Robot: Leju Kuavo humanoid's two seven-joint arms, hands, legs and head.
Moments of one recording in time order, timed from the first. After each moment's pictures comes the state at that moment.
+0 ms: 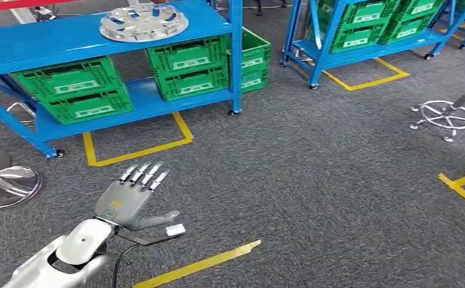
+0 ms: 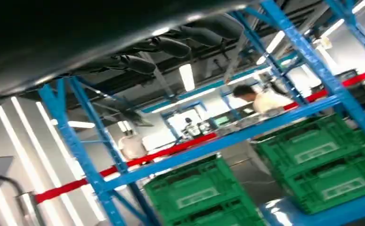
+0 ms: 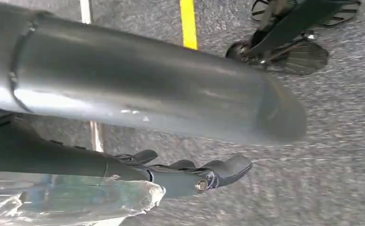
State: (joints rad) left arm -0.19 0.20 -0.60 -1.42 -1.43 0.29 0.14; right arm -0.08 -0.05 1.56 0.00 -1.27 -0.19 -0.31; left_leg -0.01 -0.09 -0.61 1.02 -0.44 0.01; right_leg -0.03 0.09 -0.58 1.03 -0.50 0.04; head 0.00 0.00
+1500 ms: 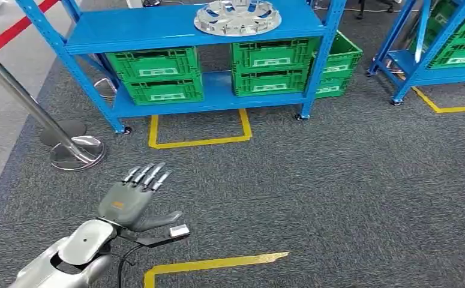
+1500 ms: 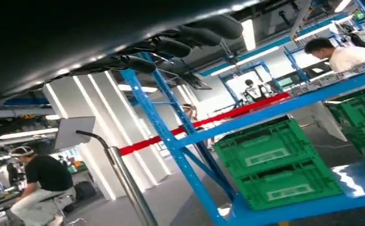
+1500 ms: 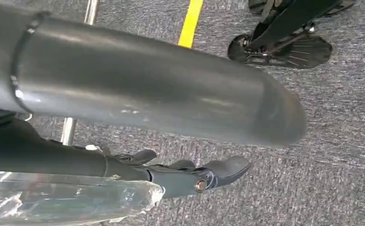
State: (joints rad) left arm -0.17 0.19 -0.58 -1.41 -1.35 0.27 0.11; right arm -0.08 -0.05 1.56 0.00 -1.27 -0.21 -0.31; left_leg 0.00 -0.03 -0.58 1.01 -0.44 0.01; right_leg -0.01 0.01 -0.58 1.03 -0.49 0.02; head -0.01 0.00
